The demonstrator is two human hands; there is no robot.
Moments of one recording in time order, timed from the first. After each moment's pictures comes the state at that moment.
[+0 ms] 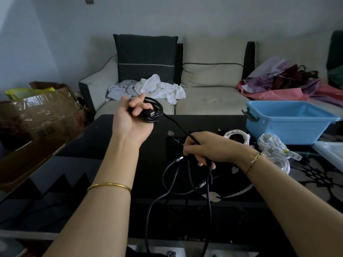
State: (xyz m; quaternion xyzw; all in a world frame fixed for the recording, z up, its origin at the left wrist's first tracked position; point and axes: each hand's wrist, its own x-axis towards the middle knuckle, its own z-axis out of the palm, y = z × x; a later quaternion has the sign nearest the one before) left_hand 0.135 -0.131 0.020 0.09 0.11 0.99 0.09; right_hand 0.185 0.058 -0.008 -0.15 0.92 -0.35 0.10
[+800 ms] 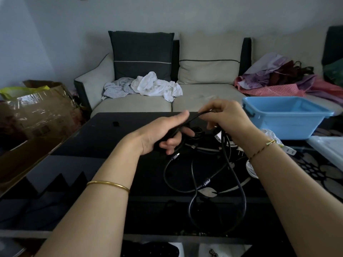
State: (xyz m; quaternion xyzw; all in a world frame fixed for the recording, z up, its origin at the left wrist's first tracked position) left_hand 0.155 -0.101 0.004 0.25 0.74 0.57 0.25; right_hand 0.175 0.088 0.009 -0.03 0.84 -0.51 -0.19
